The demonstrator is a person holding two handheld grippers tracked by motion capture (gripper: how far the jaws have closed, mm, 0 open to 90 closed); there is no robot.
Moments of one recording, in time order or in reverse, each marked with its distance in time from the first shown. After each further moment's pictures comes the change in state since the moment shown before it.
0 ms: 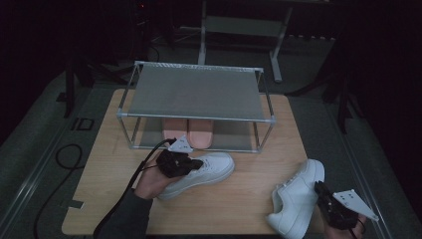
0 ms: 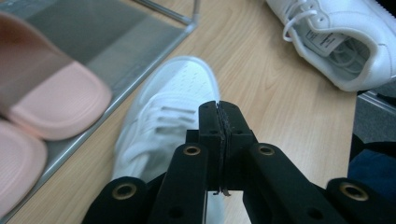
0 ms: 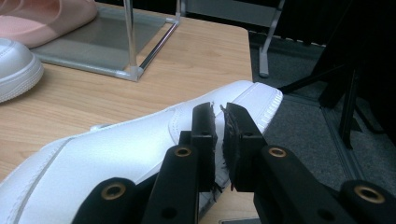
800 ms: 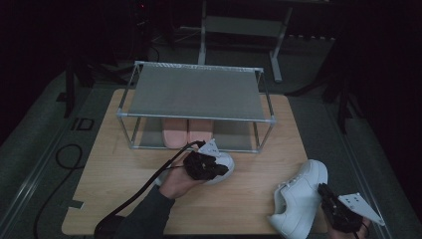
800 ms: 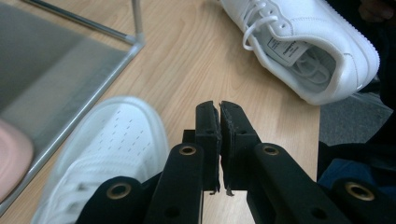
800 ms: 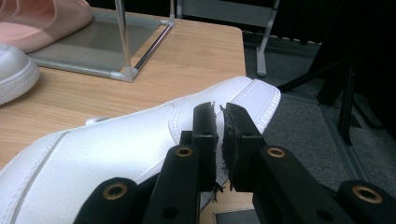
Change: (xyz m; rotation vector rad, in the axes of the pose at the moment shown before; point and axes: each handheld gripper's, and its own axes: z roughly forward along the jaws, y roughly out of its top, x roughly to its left) left arm -0.030 0.036 0.045 0.024 -0.113 0.070; right arm -0.007 -0.006 -0.006 -0.014 -0.007 0.032
